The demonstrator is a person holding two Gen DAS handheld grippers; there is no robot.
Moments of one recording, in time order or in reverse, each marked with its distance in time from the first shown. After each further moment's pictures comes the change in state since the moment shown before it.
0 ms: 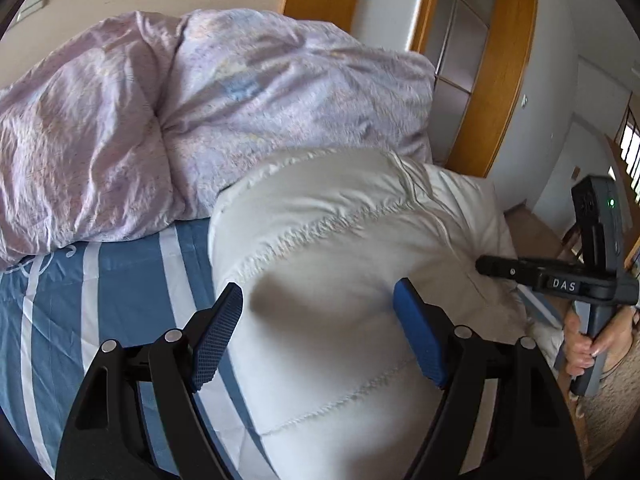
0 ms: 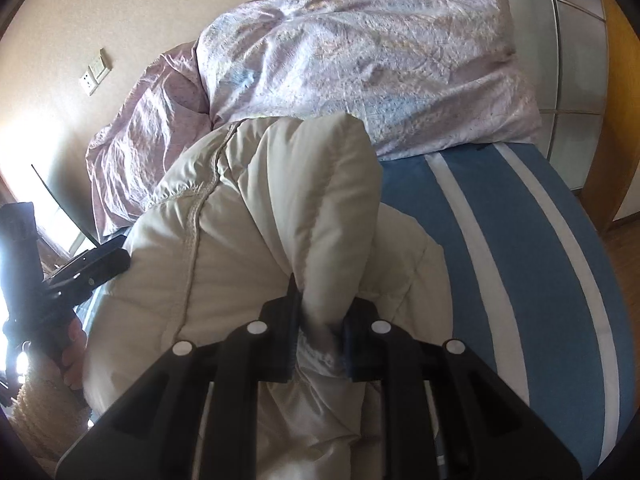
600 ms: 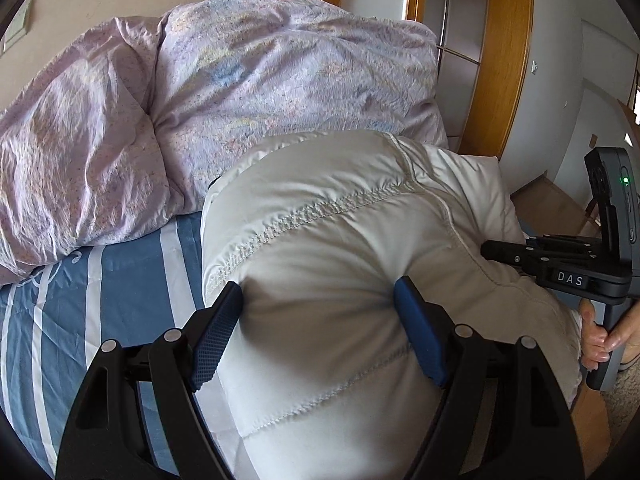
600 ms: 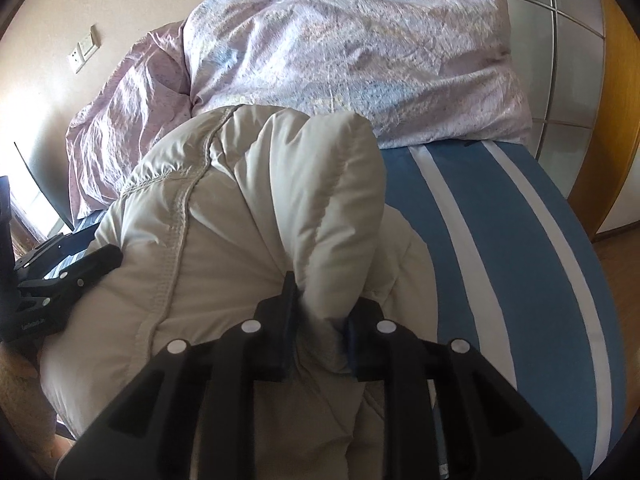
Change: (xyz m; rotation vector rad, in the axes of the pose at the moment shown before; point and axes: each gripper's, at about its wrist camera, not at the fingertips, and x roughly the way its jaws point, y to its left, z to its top) left arm 0.027 -0.025 -0.012 0.084 0.040 0.107; right arm 0.022 -0.009 -0.009 -0.044 0.008 -0.069
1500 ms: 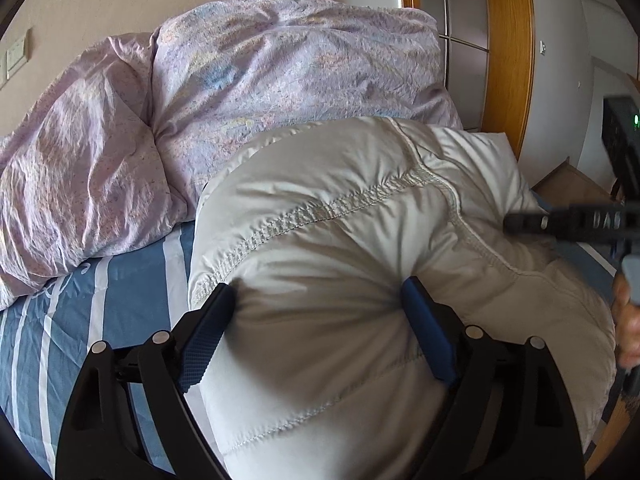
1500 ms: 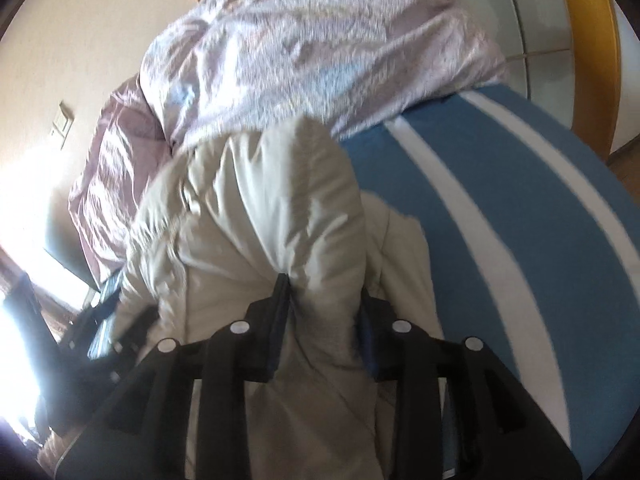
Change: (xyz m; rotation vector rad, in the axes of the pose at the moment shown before) left arm 0.026 -0.027 -0.015 0.067 -0.039 0.112; right arm 0.000 -0.036 0.006 0.288 -0.035 0.096
